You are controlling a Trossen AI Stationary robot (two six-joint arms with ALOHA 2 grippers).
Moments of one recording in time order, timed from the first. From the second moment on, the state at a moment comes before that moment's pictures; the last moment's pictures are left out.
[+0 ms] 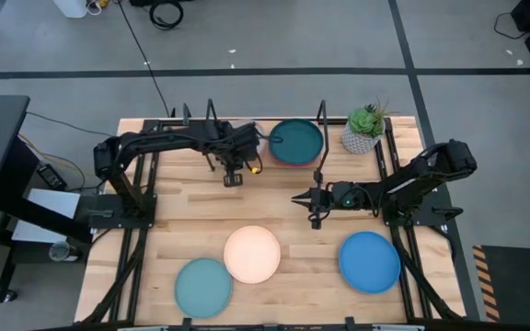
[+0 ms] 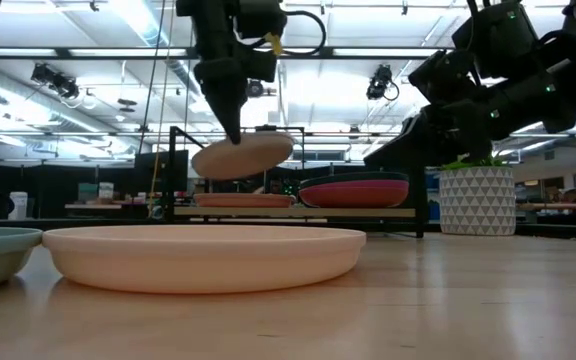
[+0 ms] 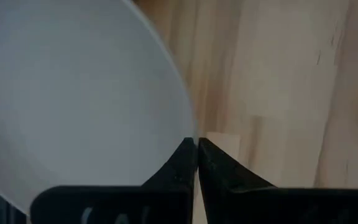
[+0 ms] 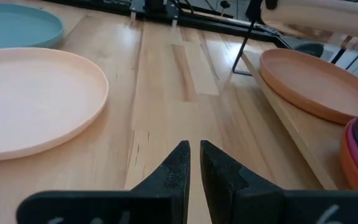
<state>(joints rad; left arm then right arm) 0.28 1.73 1.50 -1.02 -0.11 0.22 0.09 1.49 0.32 0.85 0.24 -0.14</state>
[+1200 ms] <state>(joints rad) 0.19 1.73 1.42 -0.97 0.18 -0.01 0.11 1.49 0.32 0.84 0.24 -0.13</state>
